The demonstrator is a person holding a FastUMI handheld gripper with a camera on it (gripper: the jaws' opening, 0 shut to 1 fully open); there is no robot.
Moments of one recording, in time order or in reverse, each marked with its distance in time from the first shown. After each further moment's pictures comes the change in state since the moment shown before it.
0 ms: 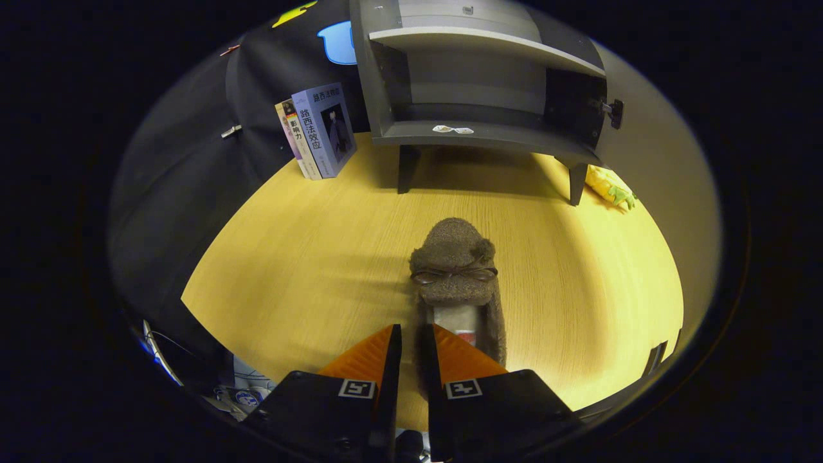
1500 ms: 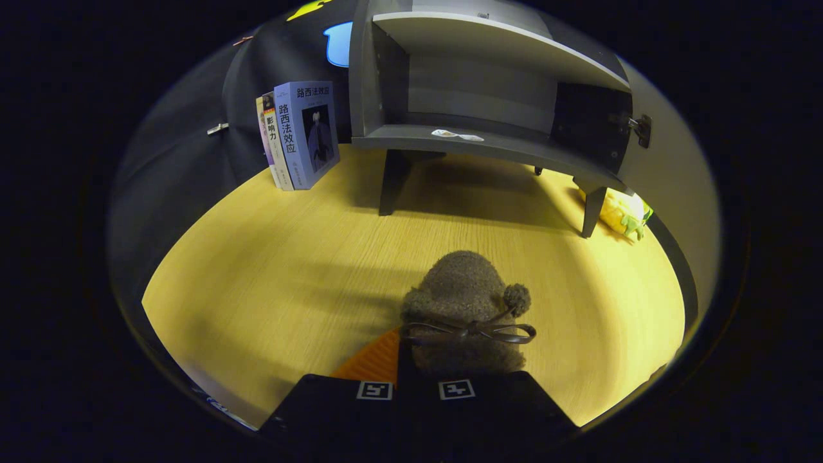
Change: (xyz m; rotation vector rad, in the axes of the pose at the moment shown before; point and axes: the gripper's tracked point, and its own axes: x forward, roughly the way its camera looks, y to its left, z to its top) arm 0.072 -0.014 0.039 -0.067 -0.138 -0.064
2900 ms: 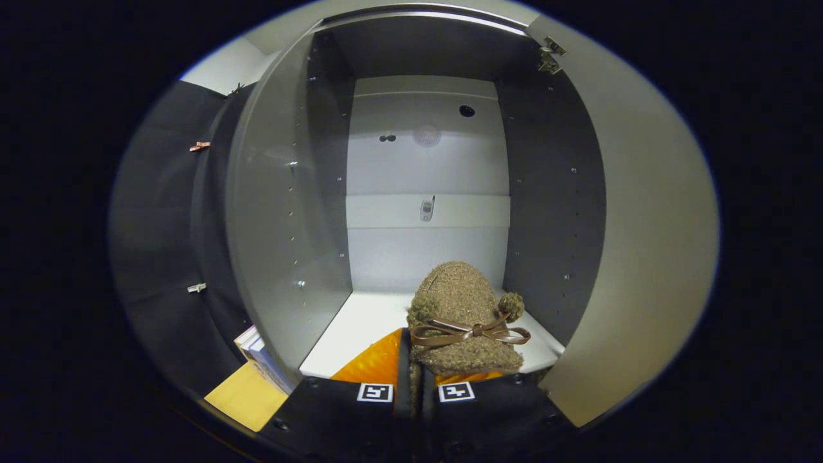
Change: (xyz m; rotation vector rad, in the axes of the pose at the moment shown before) arm -0.134 -0.089 0.429 0.099 -0.631 -0.104
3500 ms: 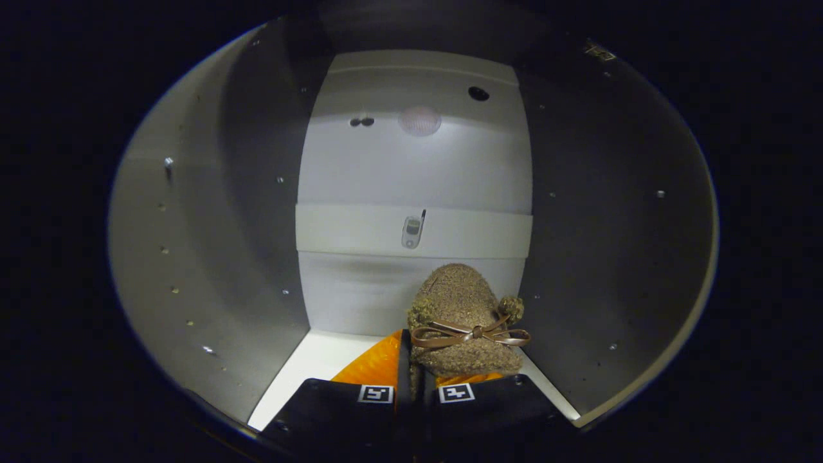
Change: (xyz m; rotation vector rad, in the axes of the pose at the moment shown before) arm 0.145 -0.018 0.018 -0.072 0.025 -0.046
